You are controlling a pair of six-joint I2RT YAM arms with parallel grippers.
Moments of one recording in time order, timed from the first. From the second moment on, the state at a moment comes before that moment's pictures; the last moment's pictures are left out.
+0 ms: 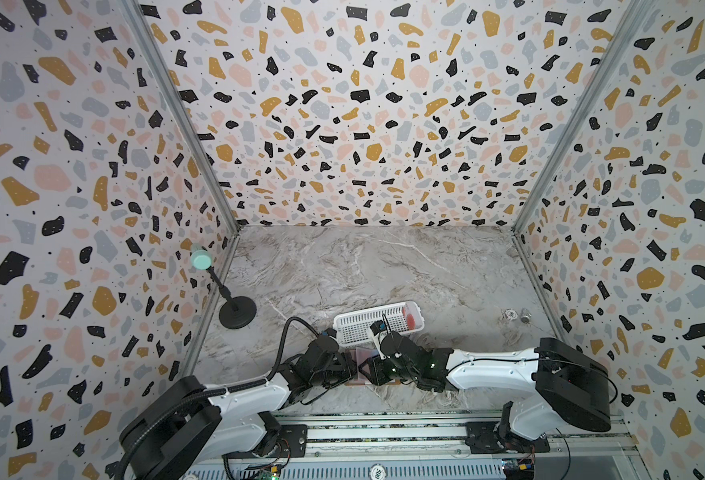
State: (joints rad) left arm -0.76 1.13 0.24 0.17 0.26 -1.09; right arm 1.16 1.52 0.71 0.07 -0.05 0.74
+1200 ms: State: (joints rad) left arm -0.72 1.48 0.77 -0.06 0.17 -0.72; right arm 0.66 1.18 0.69 -0.31 0.03 0.41
